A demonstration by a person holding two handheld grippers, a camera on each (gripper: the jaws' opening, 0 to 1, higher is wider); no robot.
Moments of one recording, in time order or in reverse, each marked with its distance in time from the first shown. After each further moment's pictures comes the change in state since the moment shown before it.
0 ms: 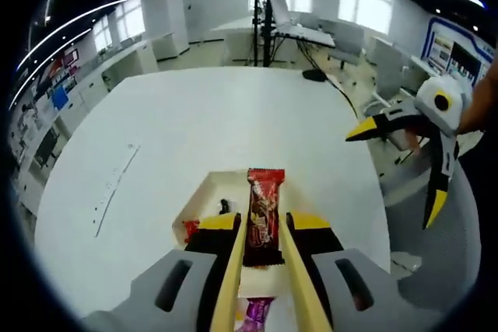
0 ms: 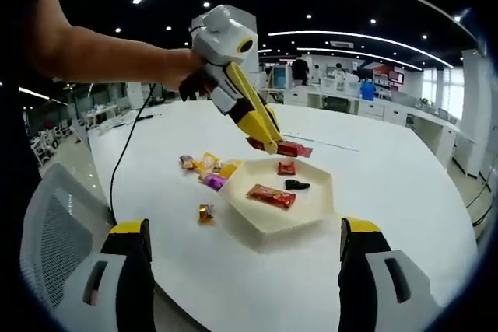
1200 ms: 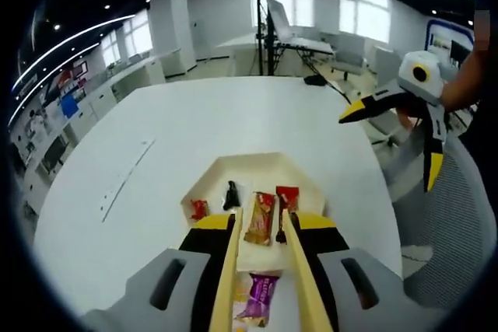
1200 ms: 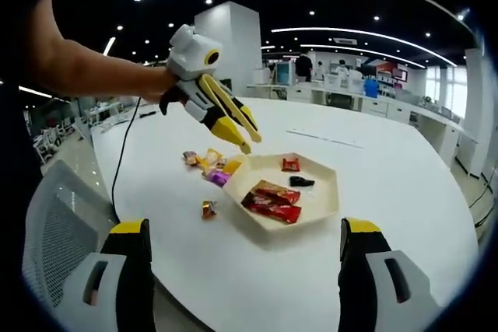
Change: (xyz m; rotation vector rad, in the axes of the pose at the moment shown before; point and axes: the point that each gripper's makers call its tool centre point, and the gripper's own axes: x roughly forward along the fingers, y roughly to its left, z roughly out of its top) left arm -0.048 0.012 -0.039 0.024 -0.108 0.064; right arm 0.003 0.004 -0.003 -0.007 0.022 0.020
